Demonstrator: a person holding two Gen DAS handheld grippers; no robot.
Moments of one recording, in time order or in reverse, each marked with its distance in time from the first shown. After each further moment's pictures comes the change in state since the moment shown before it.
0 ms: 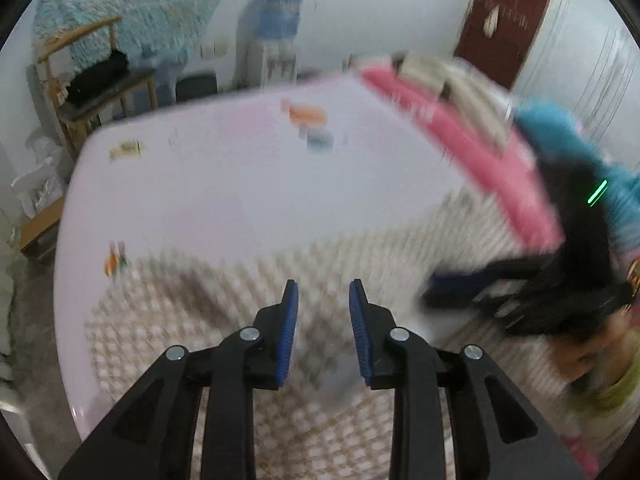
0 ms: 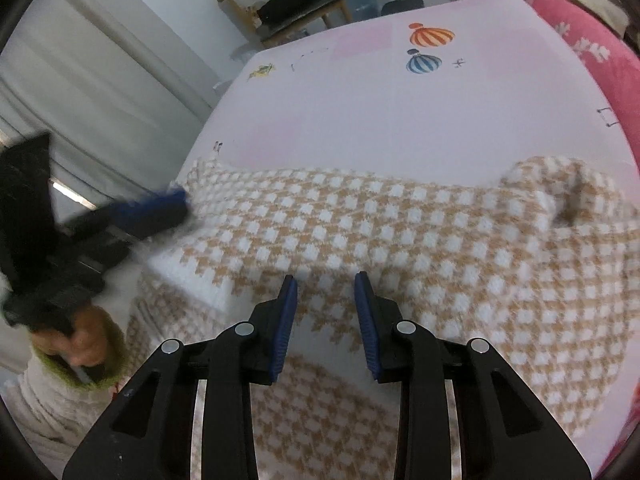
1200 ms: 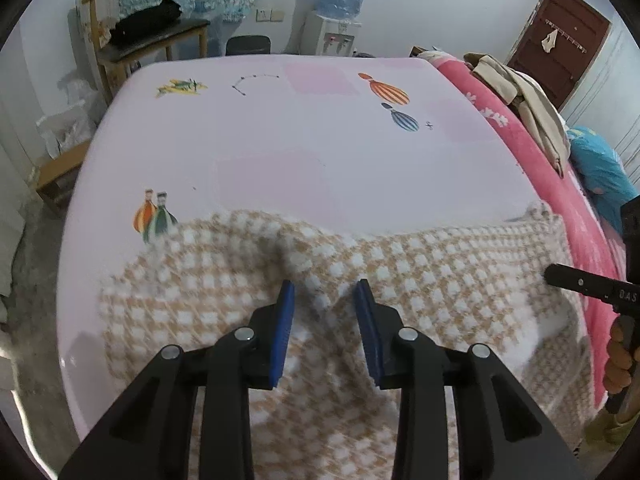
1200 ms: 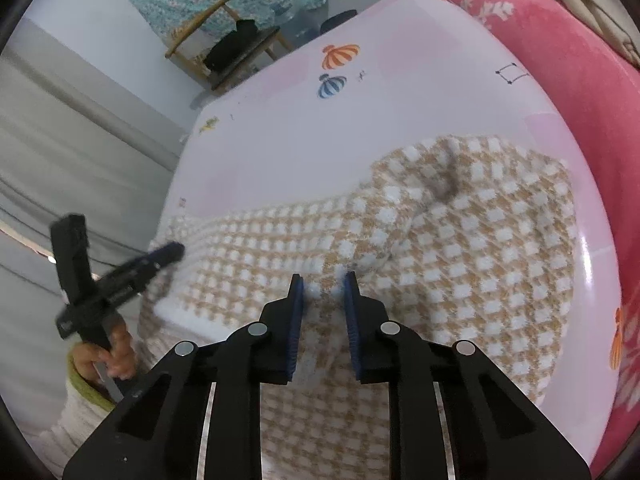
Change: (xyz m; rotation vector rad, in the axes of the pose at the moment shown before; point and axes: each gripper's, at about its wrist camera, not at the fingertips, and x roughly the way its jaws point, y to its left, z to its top) left arm 0.022 0.061 -0.006 -0.186 0.016 0.060; right arm -0.031 -0.055 -0.015 0.201 -0.076 -0.033
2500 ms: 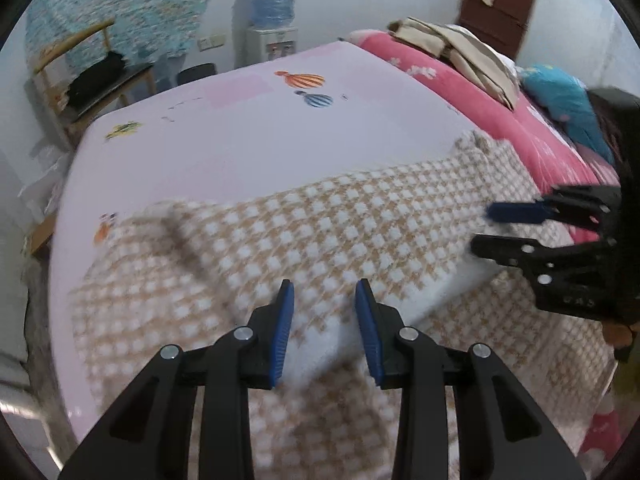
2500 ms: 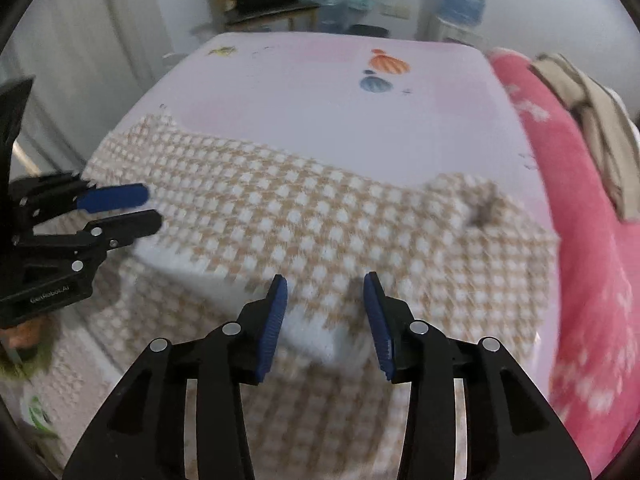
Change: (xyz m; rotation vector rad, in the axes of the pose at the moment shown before) left arm -0.027 -0.056 -0.041 0.216 -0.039 -0.008; right arm 0.001 0.074 -0.049 -0.388 -0.013 -0.353
